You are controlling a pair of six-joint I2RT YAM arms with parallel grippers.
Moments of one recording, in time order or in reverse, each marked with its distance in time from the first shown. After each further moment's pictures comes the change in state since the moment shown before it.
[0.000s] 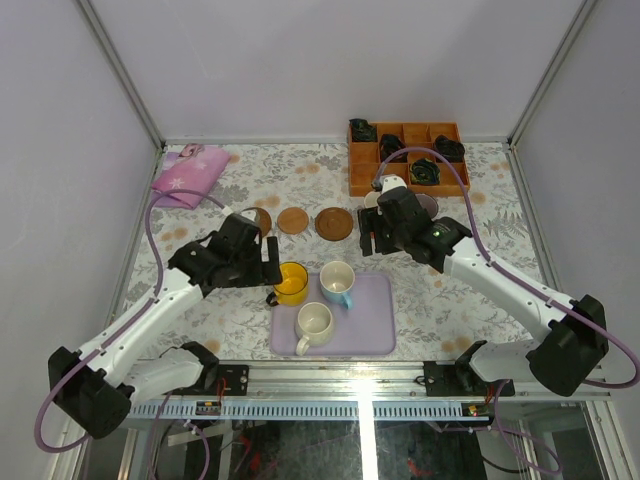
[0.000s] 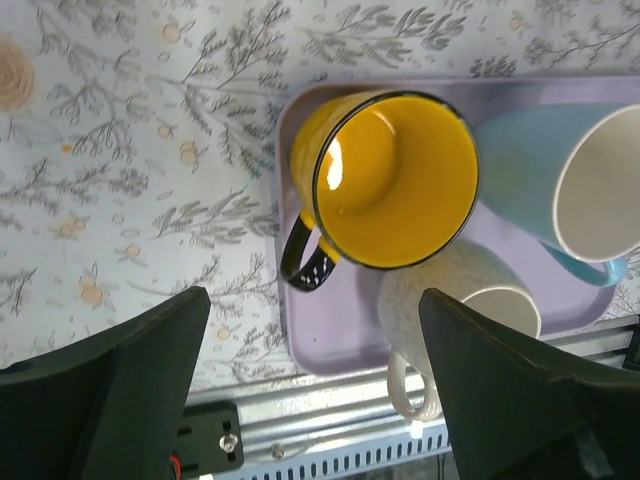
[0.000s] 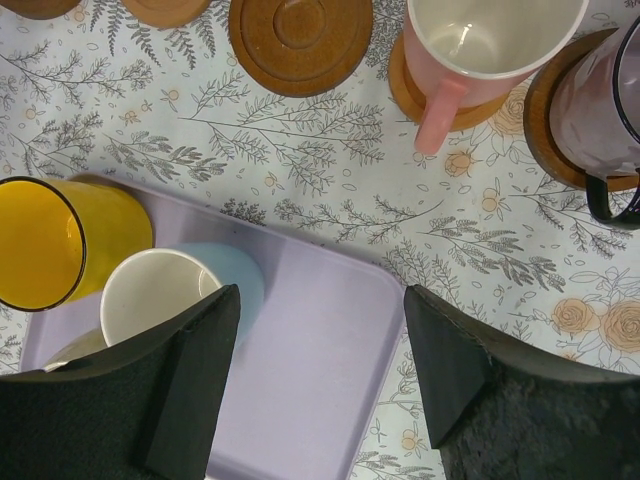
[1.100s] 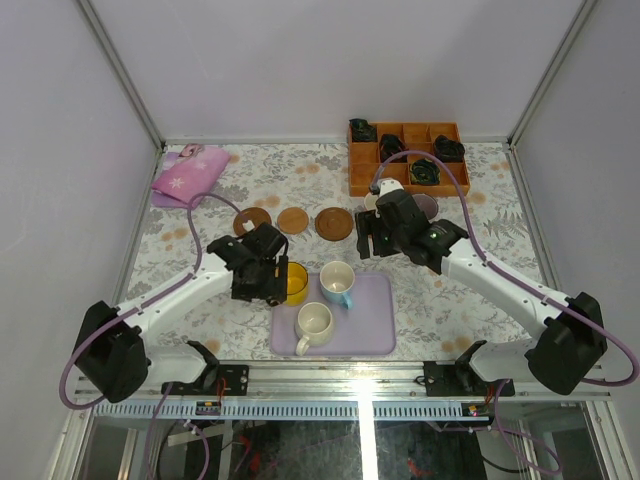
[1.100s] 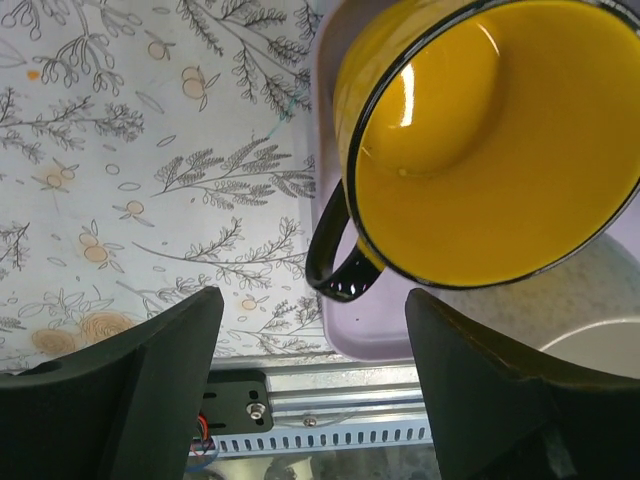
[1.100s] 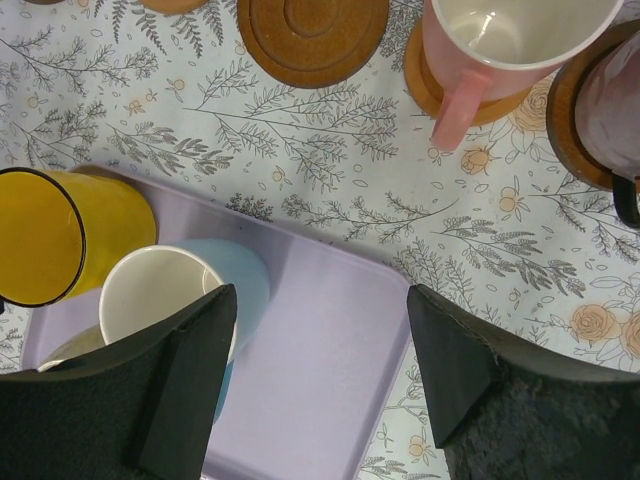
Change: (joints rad) left arm -0.087 0.200 -0.014 -0.100 -0.040 -0.037; right arm 0.000 0.010 -0.024 0.033 -0.026 -0.010
